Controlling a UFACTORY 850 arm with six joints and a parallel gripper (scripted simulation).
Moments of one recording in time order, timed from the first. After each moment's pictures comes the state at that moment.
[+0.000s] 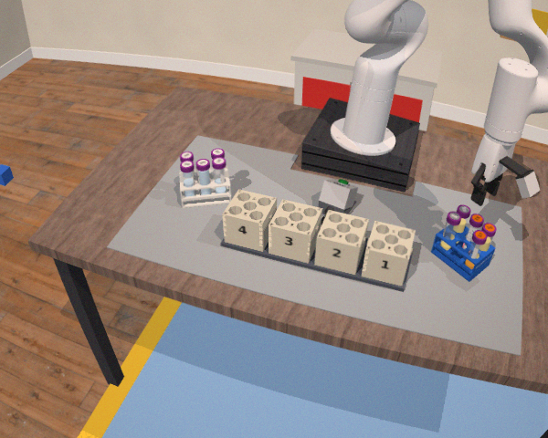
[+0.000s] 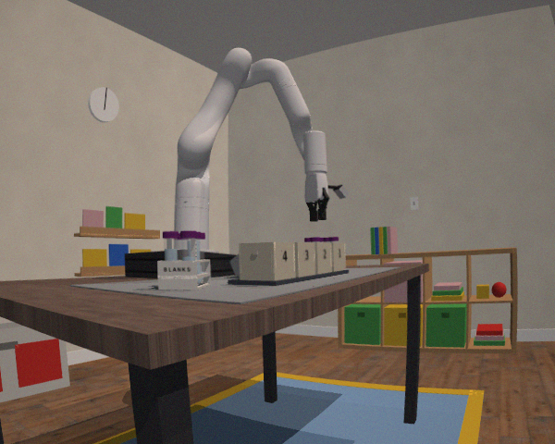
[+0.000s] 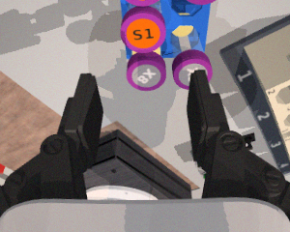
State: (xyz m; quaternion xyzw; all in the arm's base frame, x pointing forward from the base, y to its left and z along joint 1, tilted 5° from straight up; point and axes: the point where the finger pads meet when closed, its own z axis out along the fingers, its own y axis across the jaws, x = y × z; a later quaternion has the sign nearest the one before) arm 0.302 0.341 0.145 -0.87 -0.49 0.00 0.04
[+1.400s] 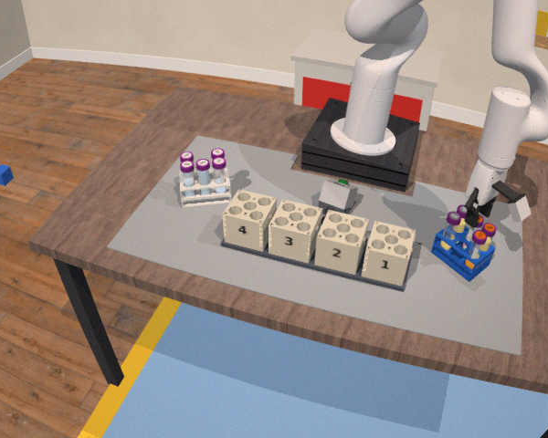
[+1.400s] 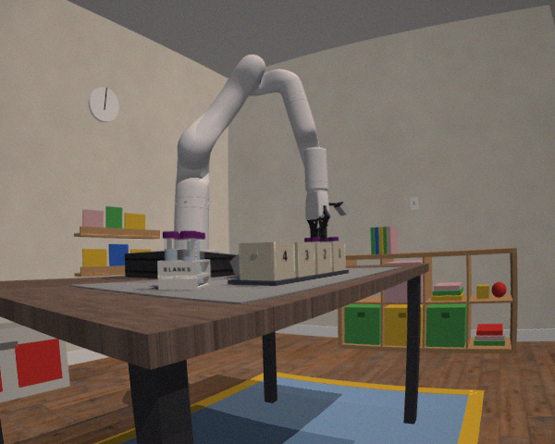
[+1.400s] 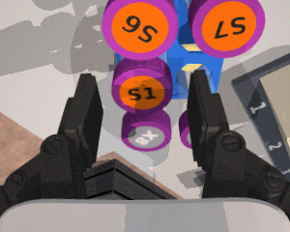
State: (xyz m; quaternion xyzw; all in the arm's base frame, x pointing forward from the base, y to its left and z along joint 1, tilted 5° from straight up) arm 0.300 0.346 0.080 -0.87 -0.49 0.00 0.04
